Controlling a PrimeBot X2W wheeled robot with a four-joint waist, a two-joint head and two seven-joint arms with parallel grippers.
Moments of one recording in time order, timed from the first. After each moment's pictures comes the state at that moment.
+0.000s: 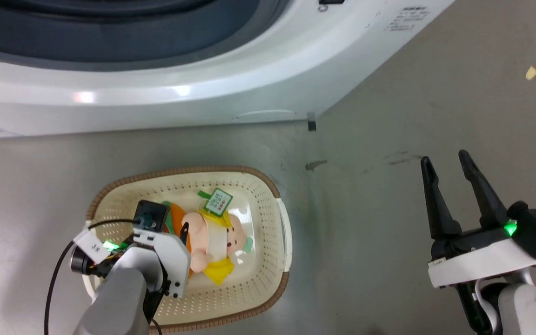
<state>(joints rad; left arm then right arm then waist) -0.48 0.17 -0.20 0.77 -0.06 -0.07 0.06 -0.18 -0.05 0.01 -0.01 0.21 0.13 -0.16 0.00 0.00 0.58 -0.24</state>
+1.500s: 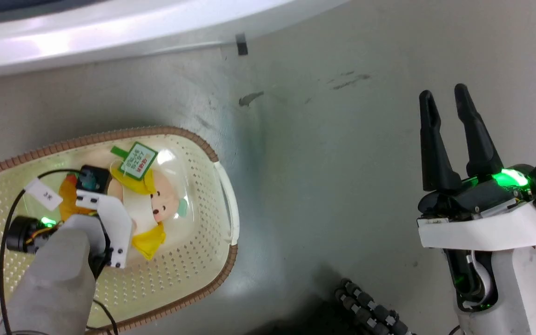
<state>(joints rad) -0.80 0.30 -0.34 1.23 -0.19 -0.09 0.16 -0.33 -0.05 0.13 -0.08 0.47 0.13 -0.25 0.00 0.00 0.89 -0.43</state>
